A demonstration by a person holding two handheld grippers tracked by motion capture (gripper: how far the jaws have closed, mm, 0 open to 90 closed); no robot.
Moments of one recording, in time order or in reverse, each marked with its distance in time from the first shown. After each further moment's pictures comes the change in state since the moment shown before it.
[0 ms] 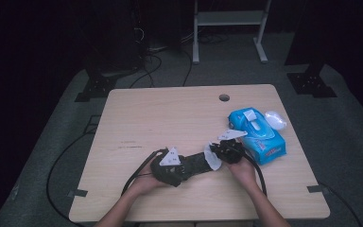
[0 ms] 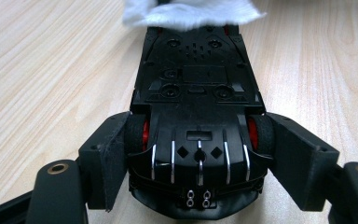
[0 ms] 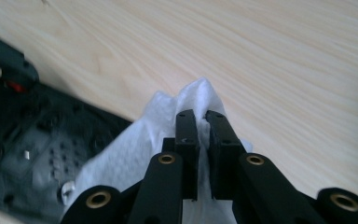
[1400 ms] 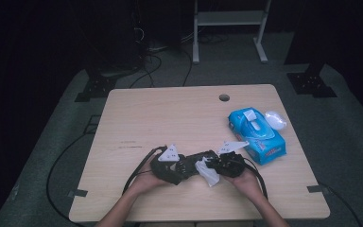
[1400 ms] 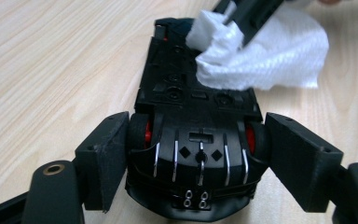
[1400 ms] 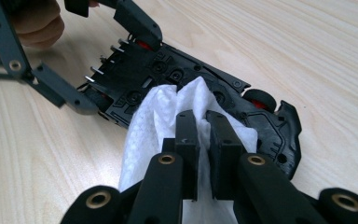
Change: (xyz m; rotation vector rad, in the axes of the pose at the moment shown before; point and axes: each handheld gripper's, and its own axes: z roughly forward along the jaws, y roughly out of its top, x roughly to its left) left arm 0.008 0.001 -0.003 -0.029 -0.046 -0.097; right arm 0.028 -0.016 -0.020 0.019 0.229 -0.035
